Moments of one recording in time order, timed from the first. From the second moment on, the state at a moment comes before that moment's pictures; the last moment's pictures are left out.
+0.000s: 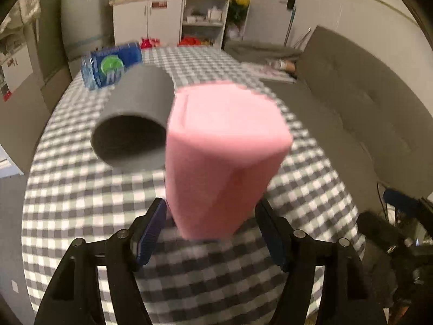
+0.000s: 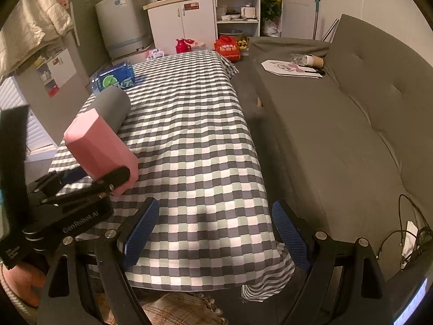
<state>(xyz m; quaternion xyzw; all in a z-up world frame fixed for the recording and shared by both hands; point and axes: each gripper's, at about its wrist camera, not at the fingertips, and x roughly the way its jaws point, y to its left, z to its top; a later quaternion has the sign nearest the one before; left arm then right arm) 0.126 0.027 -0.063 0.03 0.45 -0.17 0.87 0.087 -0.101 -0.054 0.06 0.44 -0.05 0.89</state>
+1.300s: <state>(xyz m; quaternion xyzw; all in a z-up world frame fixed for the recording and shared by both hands) 0.006 0.105 0.080 0.01 0.28 -0.10 0.95 0.012 -0.024 0.048 0.00 0.31 0.00 0.95</state>
